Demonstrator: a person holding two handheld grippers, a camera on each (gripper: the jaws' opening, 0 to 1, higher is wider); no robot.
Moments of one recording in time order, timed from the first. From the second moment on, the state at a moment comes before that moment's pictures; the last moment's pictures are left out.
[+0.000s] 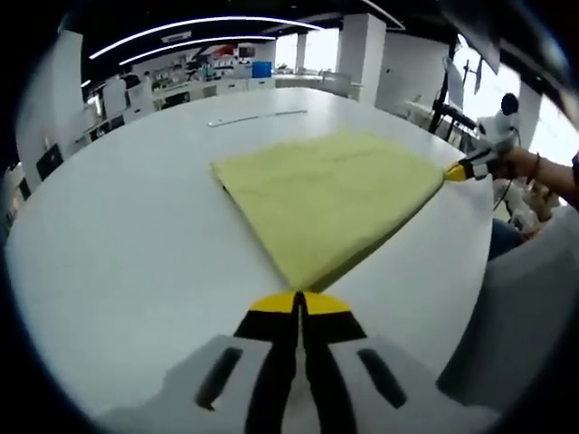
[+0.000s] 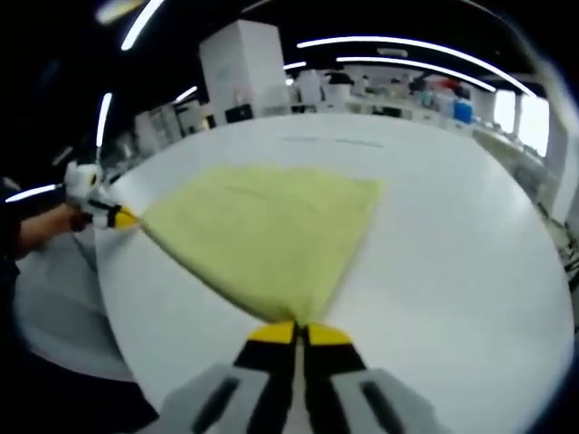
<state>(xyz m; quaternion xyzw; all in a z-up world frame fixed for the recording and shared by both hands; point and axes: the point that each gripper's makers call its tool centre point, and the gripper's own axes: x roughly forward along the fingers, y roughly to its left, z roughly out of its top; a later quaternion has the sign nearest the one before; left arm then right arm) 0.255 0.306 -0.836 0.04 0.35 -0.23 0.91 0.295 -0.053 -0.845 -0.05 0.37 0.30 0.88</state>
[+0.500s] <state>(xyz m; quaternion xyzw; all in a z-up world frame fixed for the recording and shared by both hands) 0.253 0.295 -0.828 0.00 0.34 -0.24 0.91 0.293 -0.047 -0.843 -0.04 0.37 0.30 0.88</state>
